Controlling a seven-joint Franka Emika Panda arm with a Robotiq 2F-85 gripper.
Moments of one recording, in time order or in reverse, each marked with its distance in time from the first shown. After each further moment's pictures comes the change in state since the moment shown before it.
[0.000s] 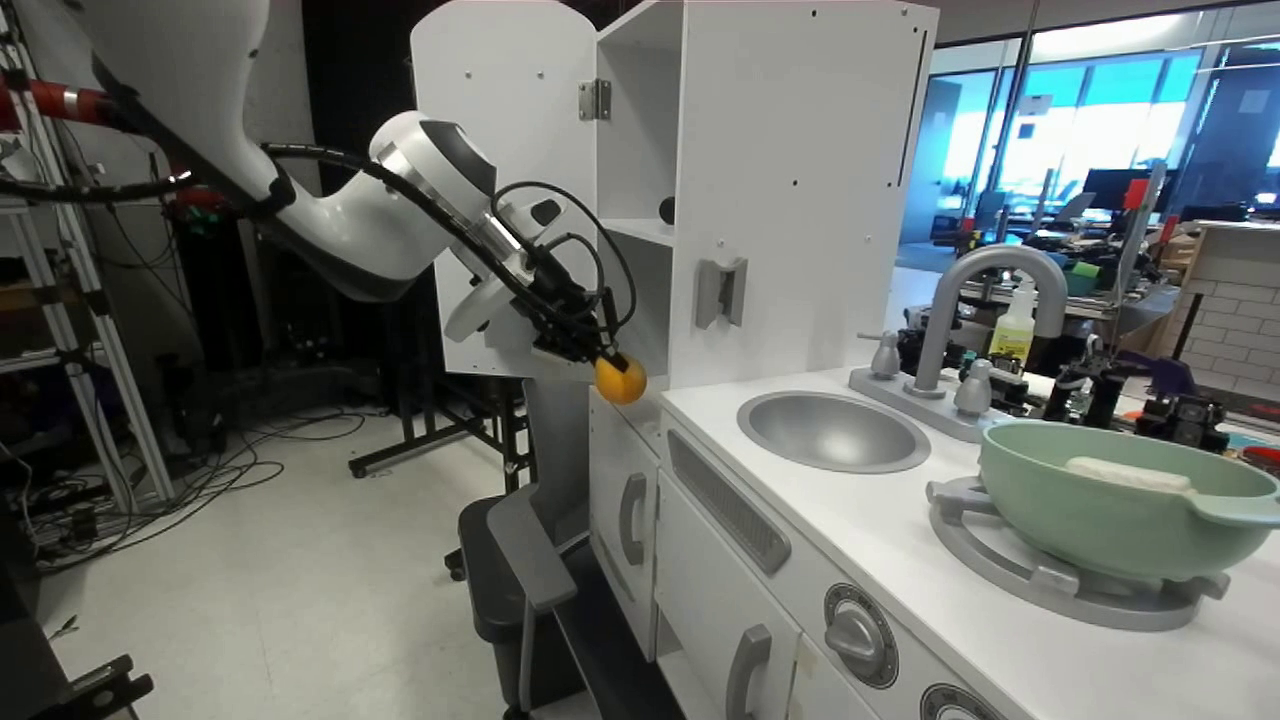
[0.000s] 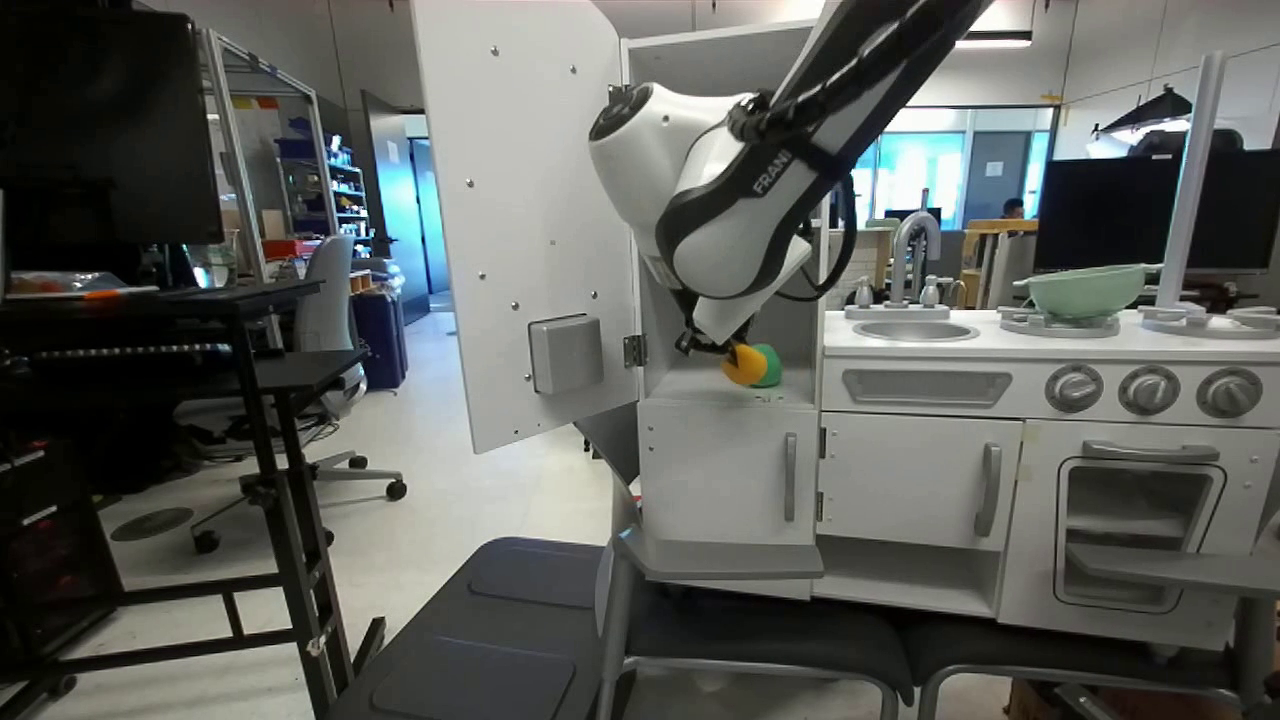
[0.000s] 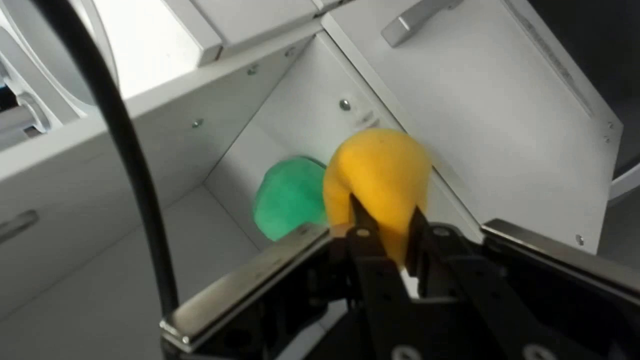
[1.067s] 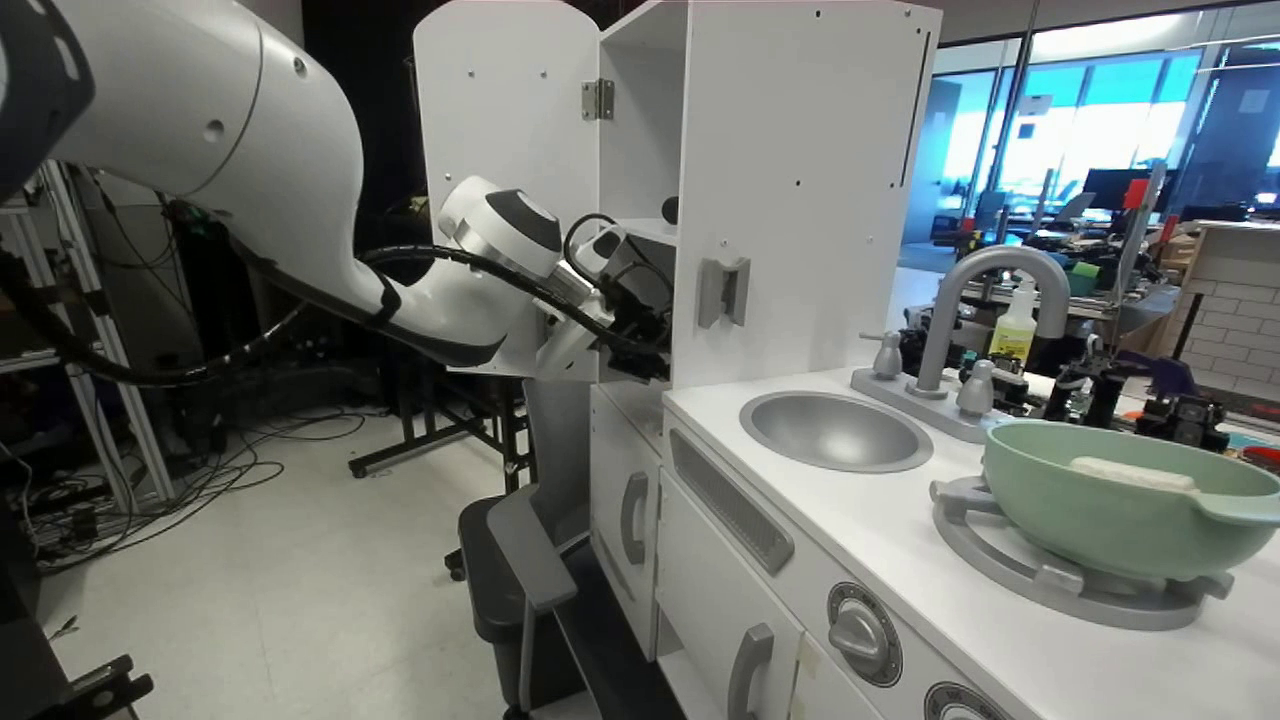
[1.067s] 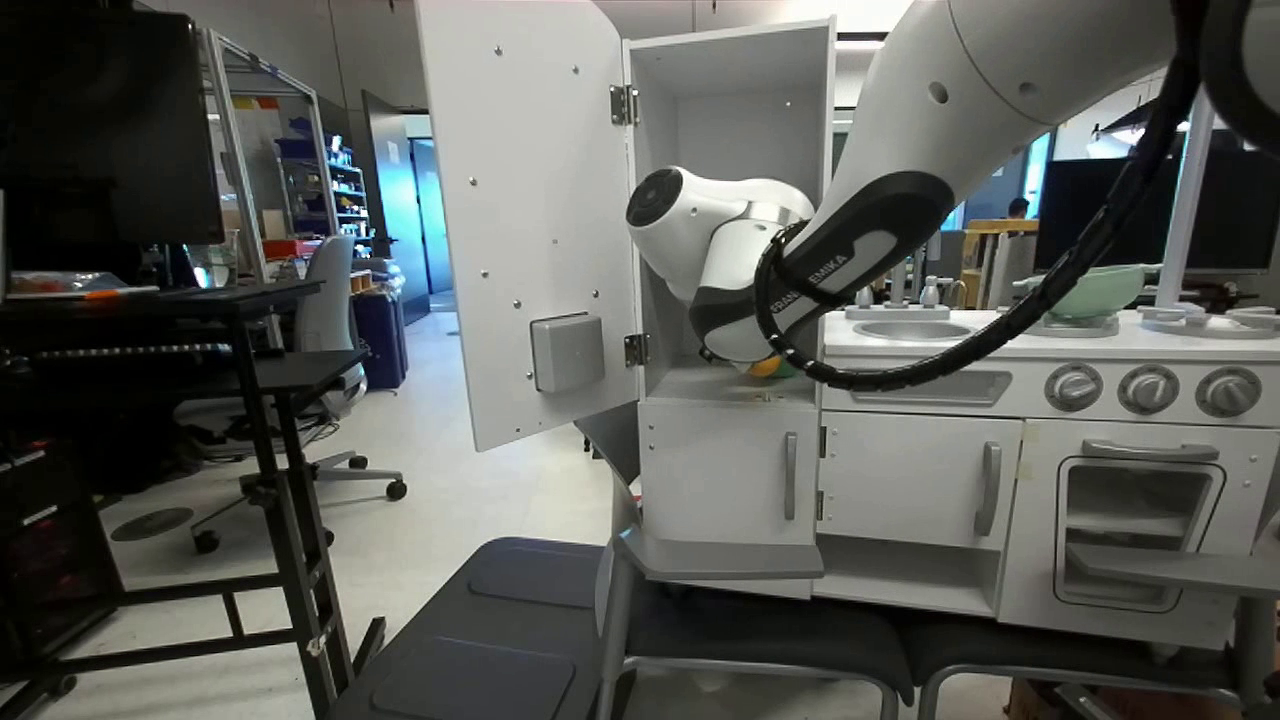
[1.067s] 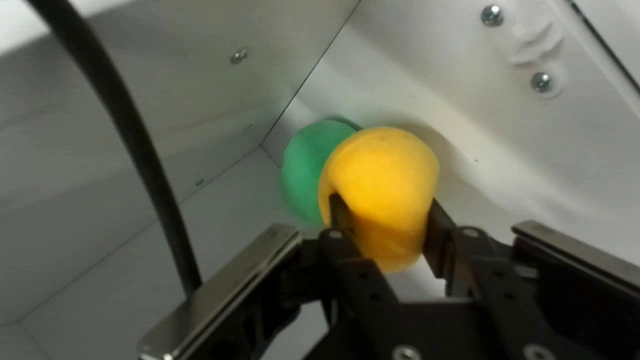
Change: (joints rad) arm -0.063 0.375 -0.129 0.527 0.002 -0.006 -0.024
